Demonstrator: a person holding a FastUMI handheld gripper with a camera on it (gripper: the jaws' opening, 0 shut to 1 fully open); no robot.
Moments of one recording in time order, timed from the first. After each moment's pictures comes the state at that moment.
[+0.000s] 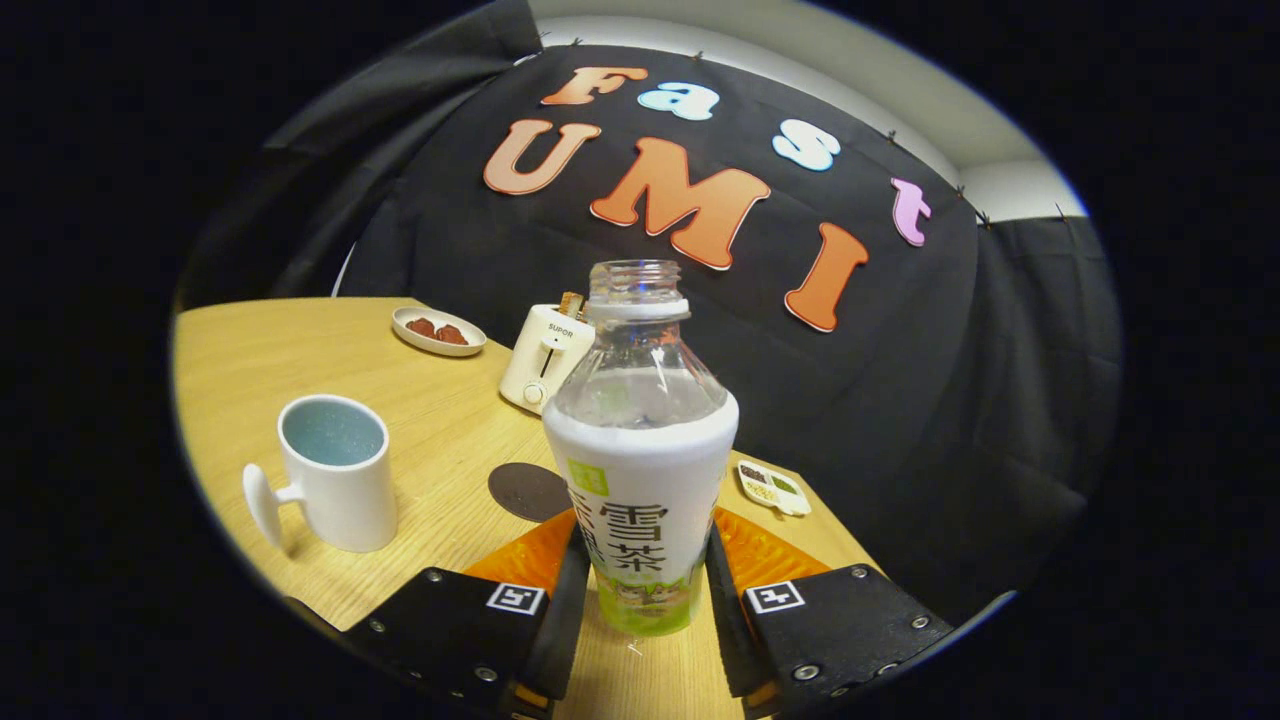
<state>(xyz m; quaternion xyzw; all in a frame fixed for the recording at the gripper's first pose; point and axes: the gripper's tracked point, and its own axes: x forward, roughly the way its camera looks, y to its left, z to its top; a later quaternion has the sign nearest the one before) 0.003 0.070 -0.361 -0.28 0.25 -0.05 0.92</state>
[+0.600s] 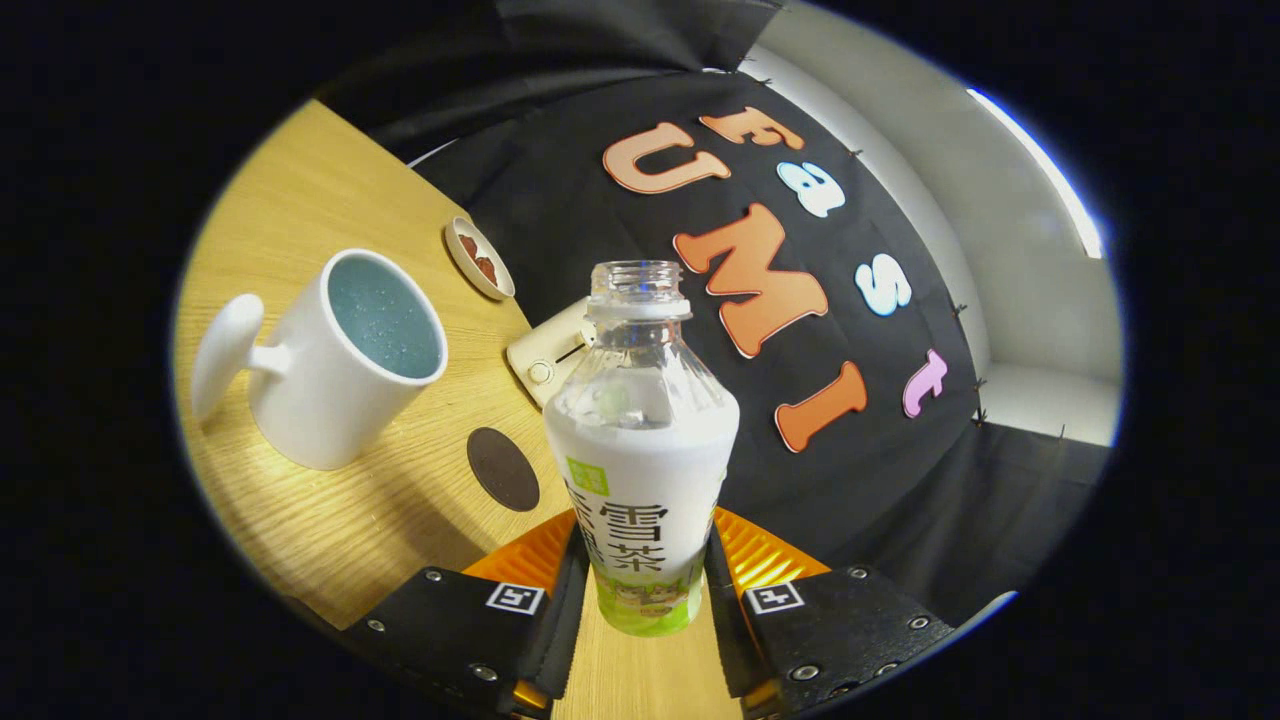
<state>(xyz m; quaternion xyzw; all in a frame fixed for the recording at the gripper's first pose) 0.007 0.102 -0.355 -0.52 0.17 -0.02 0.84</state>
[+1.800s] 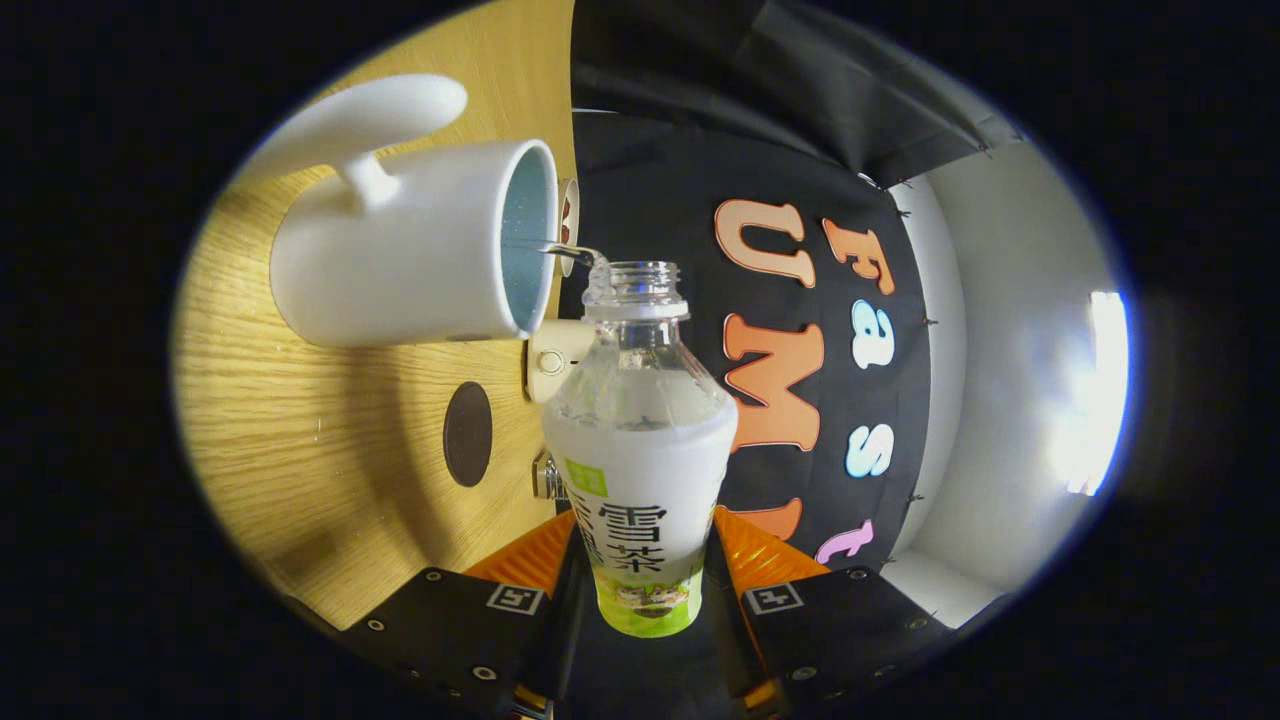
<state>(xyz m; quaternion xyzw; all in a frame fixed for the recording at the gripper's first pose) 0.031 0.124 -0.350 -0.74 0.09 0.04 0.67</state>
